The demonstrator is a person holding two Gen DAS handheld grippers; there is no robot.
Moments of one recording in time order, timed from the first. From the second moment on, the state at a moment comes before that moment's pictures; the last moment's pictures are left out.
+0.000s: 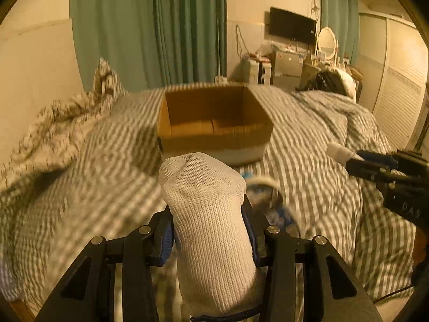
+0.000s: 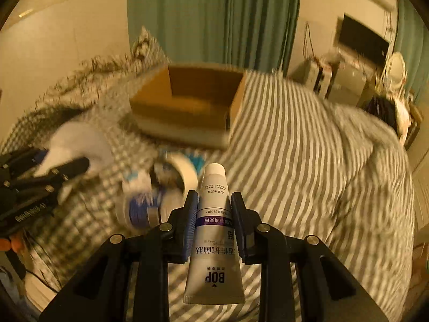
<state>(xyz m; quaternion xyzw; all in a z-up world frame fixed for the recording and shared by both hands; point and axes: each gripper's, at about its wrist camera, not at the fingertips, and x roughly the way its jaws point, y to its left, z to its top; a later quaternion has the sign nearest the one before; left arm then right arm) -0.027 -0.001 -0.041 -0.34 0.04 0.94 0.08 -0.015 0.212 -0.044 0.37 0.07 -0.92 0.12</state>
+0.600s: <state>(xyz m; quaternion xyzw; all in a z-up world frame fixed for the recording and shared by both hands) -0.213 -0.011 0.044 -0.26 0.04 0.96 0.05 -0.198 0.146 0.059 0.29 0.05 -0.94 0.18</state>
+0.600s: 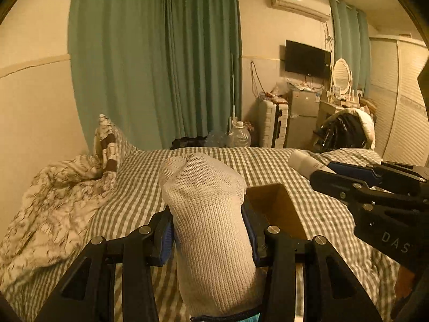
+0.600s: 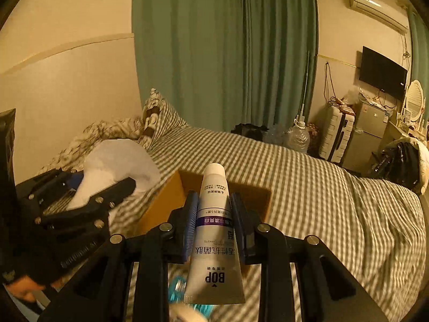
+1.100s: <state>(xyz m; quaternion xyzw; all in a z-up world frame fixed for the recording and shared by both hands) -0.311 0.002 -0.067 -0.37 0.06 0.93 0.07 -0.324 0.154 -0.061 0.39 0.02 -0.91 0.16</state>
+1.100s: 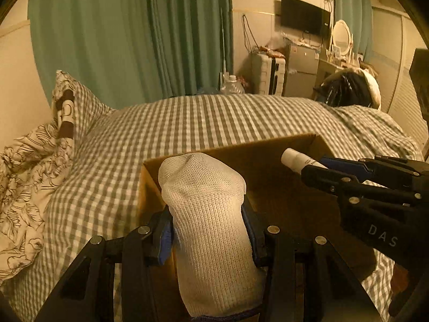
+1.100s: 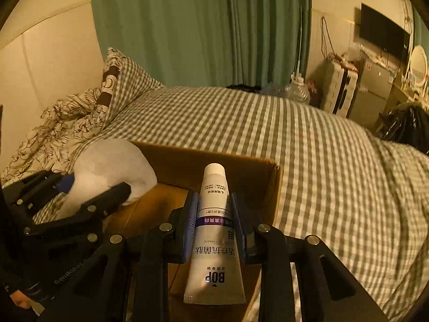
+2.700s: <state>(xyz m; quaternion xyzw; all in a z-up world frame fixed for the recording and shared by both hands) -0.008 -0.032 -0.068 -0.32 0.06 0.94 -0.05 -0.008 0.179 -0.079 0.37 0.05 -0.92 0.09</state>
